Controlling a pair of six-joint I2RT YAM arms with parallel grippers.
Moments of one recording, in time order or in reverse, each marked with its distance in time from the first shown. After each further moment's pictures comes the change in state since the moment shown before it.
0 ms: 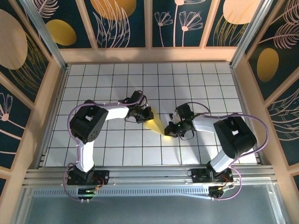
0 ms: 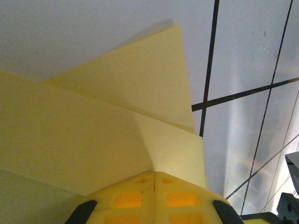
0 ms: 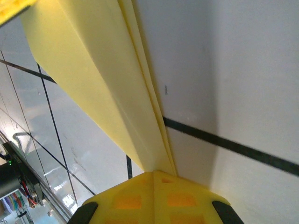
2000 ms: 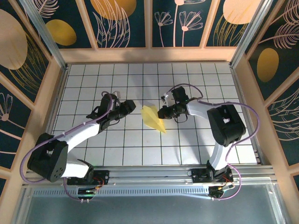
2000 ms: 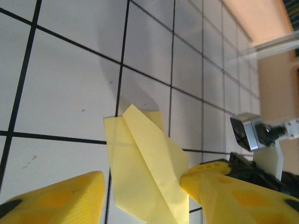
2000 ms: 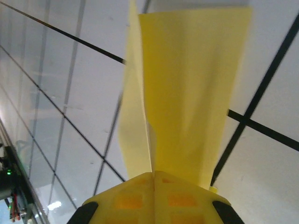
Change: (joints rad) left arm 0.143 -0.650 -0.449 0.227 -0.245 -0.133; right arm -0.043 0.175 0.359 -0.018 -0.043 -0.275
